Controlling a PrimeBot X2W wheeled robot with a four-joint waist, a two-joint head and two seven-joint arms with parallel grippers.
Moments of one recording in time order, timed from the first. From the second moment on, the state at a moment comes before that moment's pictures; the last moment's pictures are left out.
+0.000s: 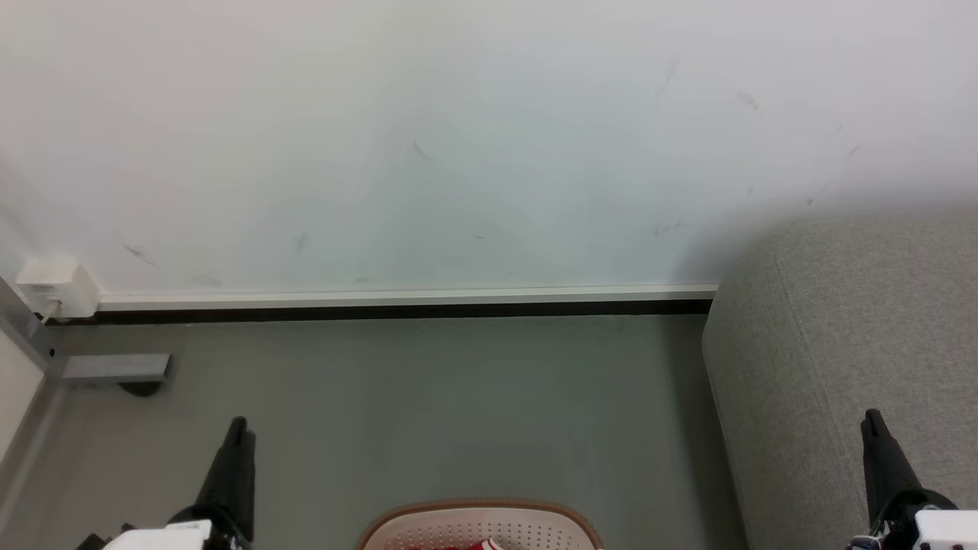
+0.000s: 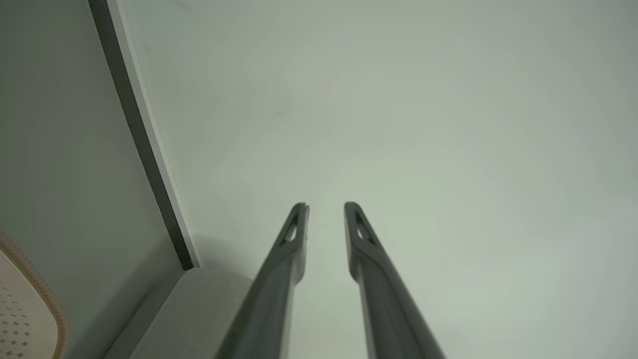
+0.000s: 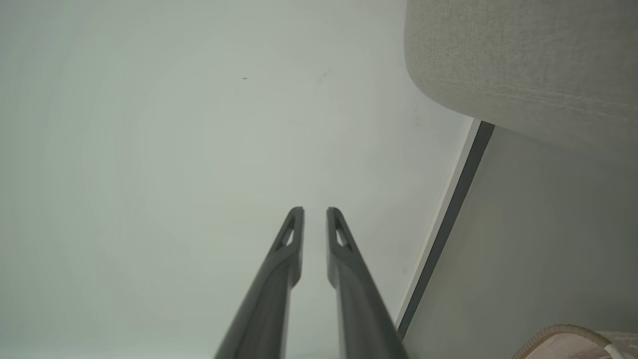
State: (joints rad) left arm -0.10 0.05 0.11 0.26 -1.62 -0.13 0.11; right arm -0.11 -0.05 -0.11 0.26 1.61 0.13 0.11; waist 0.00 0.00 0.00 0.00
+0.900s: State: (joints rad) left arm -0.06 0.04 0.09 0.18 -1.46 -0.13 0.01; right arm -0.08 -0.05 -0.02 0.17 1.50 0.13 0.01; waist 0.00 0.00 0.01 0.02
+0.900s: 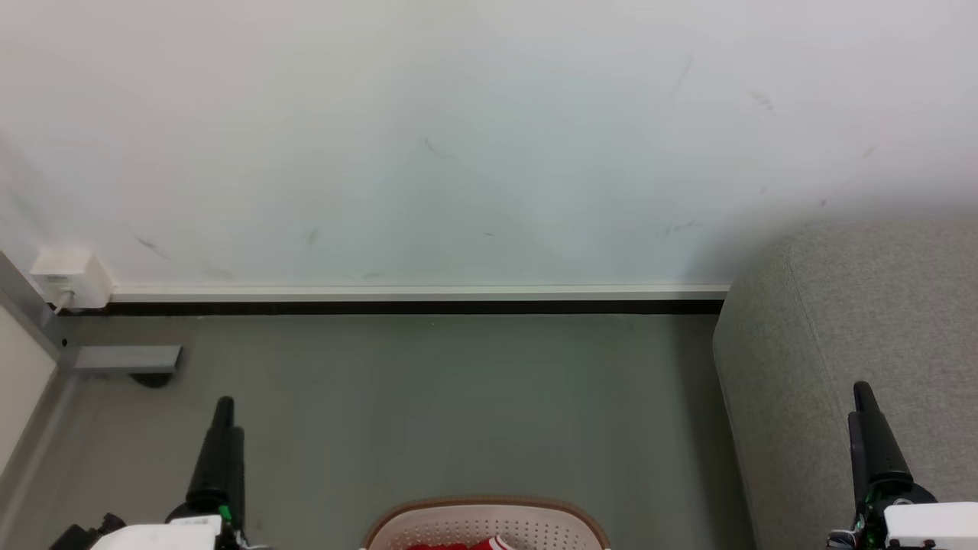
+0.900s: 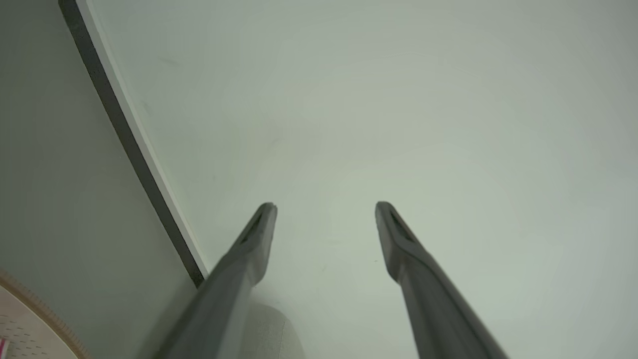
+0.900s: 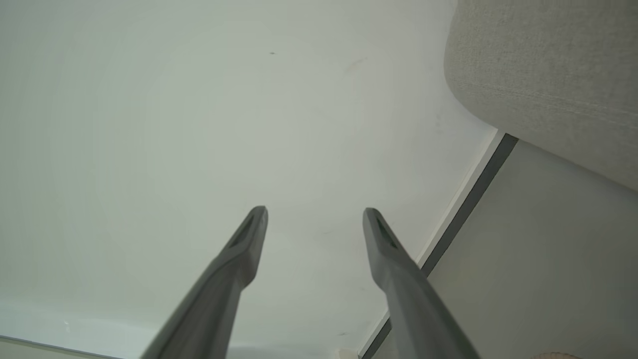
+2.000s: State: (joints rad) left arm -0.05 0.04 0.03 0.06 -0.86 -0.13 -0.11; right arm -0.08 -0.09 0.07 0.13 0.96 0.13 -0.11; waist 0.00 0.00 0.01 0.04
